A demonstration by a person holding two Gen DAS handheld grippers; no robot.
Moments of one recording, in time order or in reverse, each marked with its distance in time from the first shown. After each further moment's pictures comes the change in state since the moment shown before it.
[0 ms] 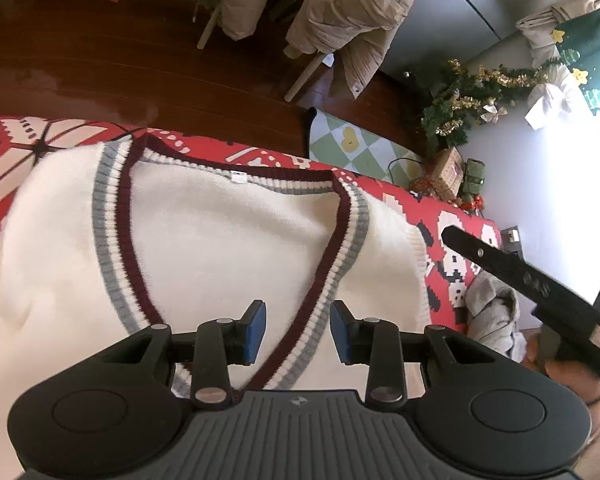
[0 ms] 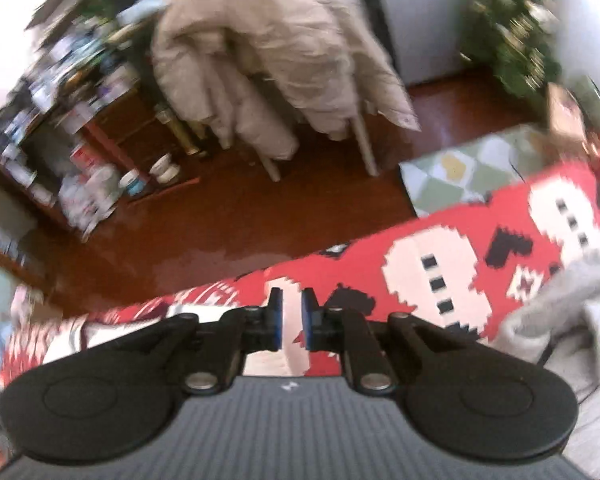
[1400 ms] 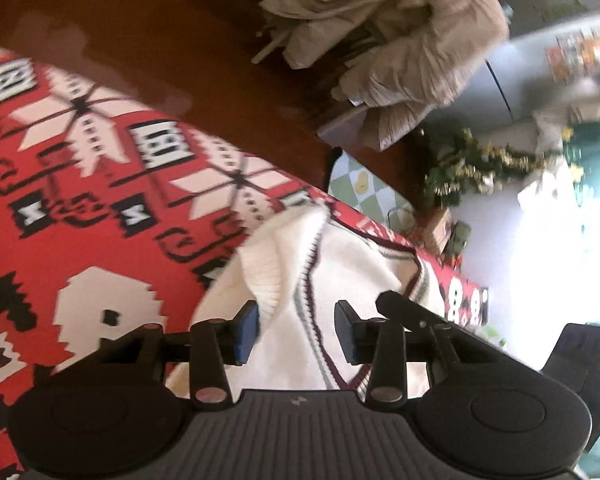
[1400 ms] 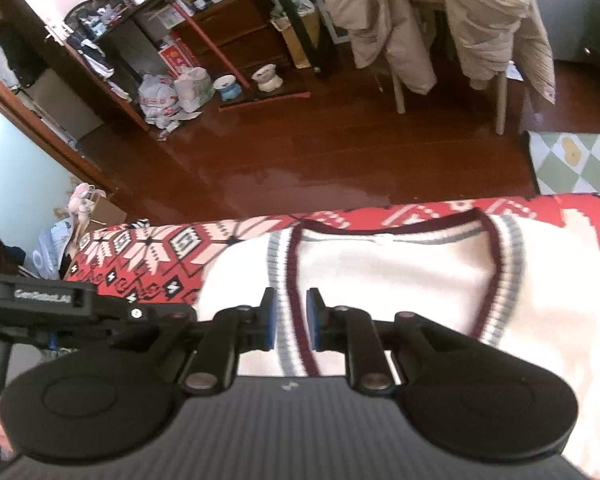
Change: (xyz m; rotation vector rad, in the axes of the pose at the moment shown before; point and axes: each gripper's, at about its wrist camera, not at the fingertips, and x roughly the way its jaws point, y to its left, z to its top) left arm -0.079 0.135 0.014 -0.200 -0.044 -0.125; right arm 0.045 0.203 -0.037 -0.096 0.222 0.131
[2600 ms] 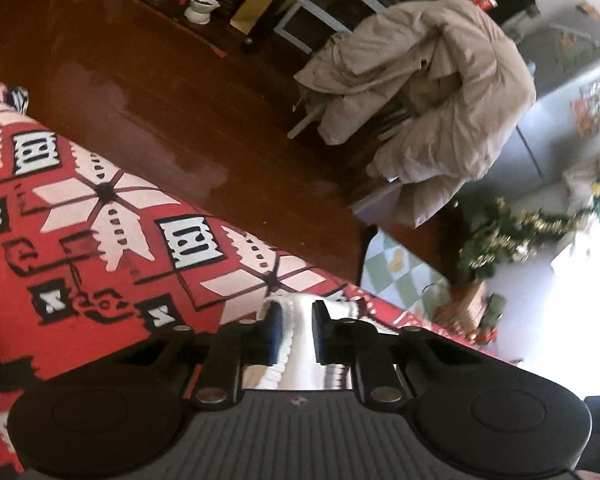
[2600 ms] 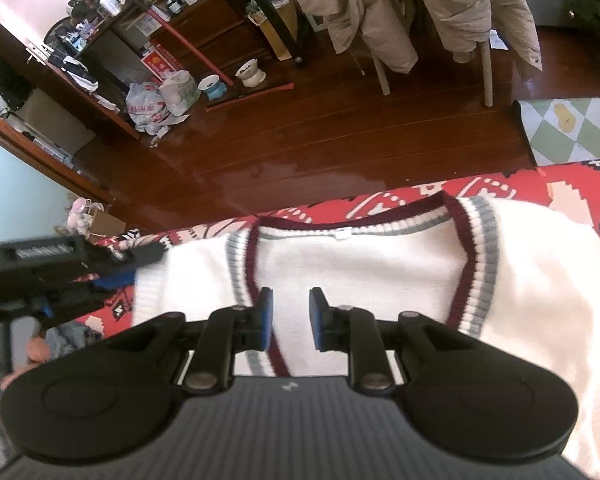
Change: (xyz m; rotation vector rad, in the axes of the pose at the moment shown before) left arm 0.009 0.013 0.029 -0.031 -0.235 0.125; right arm 0.018 -0.026 0.004 0.084 0.013 0.032
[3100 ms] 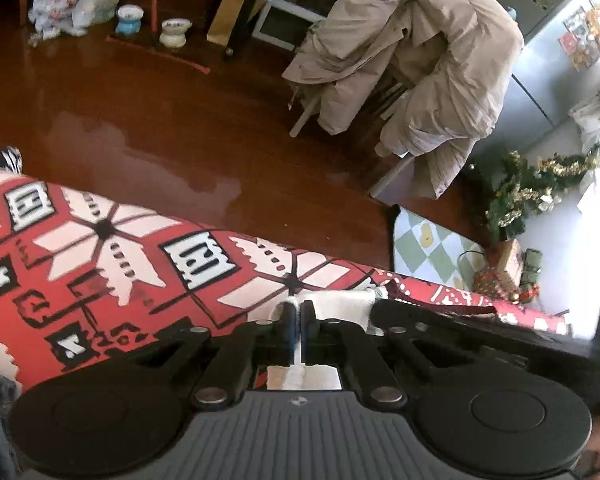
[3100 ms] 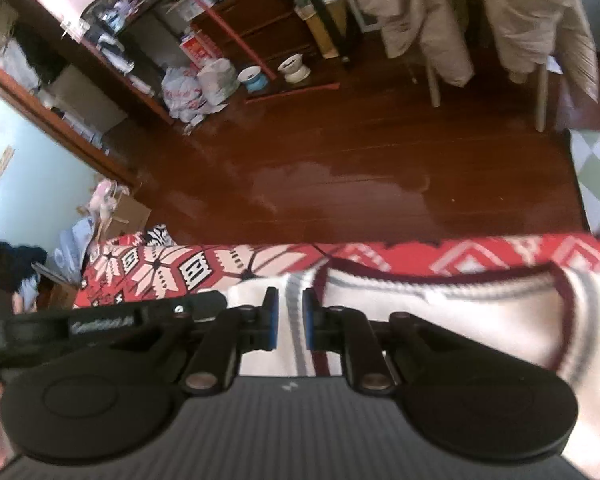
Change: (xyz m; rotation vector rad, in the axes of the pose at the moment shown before) left arm 0.007 -0.008 -0.010 0.204 -0.013 0.093; right arm 0.063 0.048 0.032 -0.141 0.038 0.053
